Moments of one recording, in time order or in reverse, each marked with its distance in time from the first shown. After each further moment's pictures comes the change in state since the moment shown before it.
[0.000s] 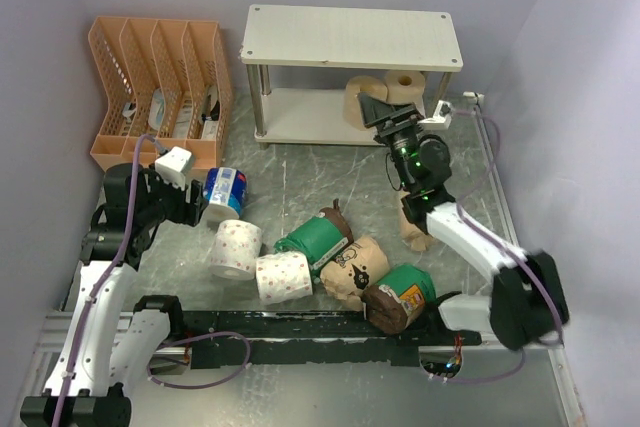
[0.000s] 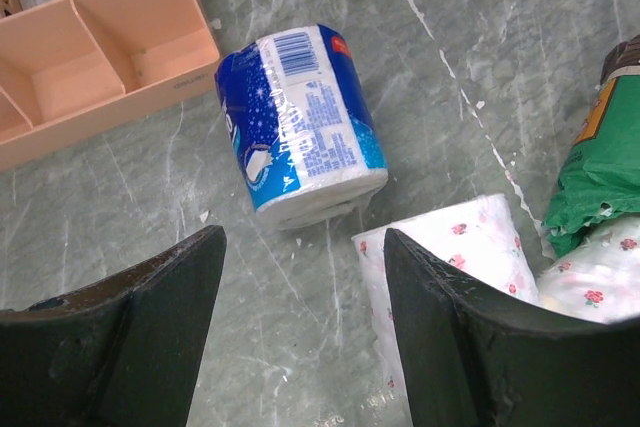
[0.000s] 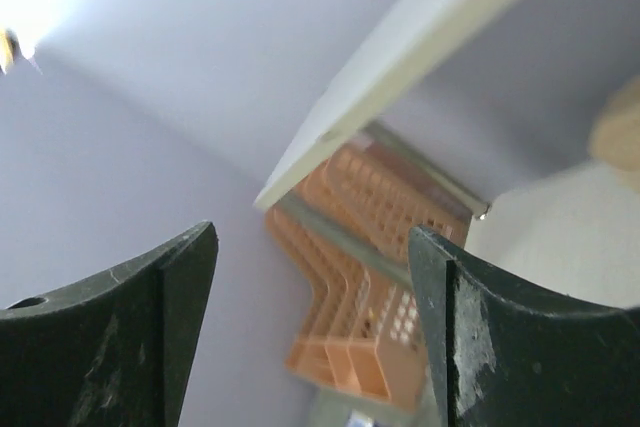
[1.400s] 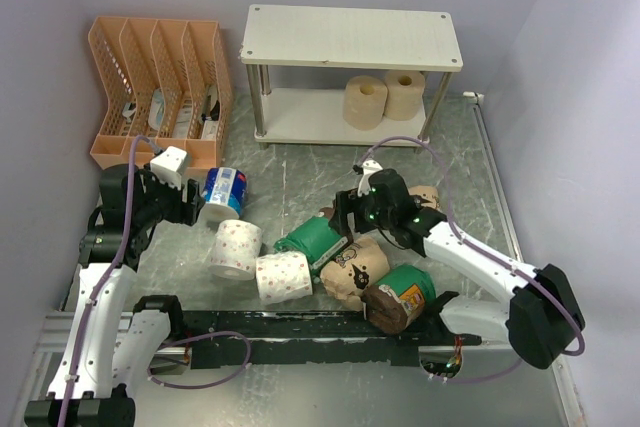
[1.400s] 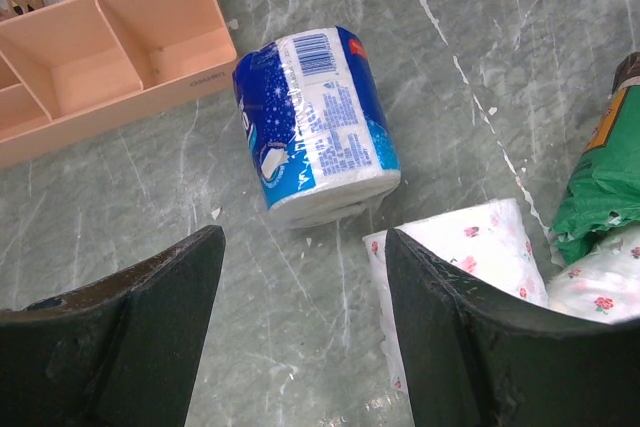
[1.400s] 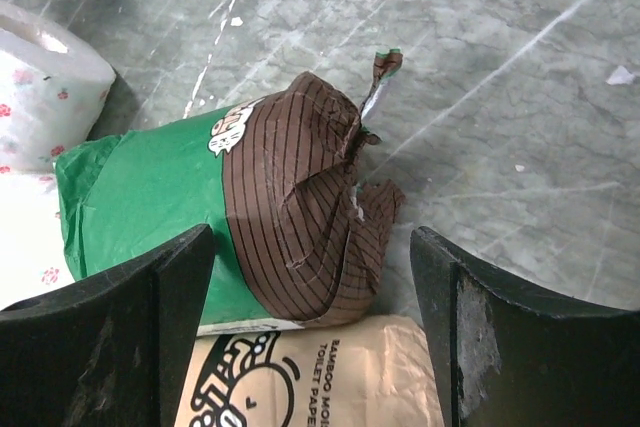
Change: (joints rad) left arm 0.035 -0.019 0.000 0.000 0.004 0.000; right arm 0.261 -0.240 -0.052 -1.169 -0.249 -0.769
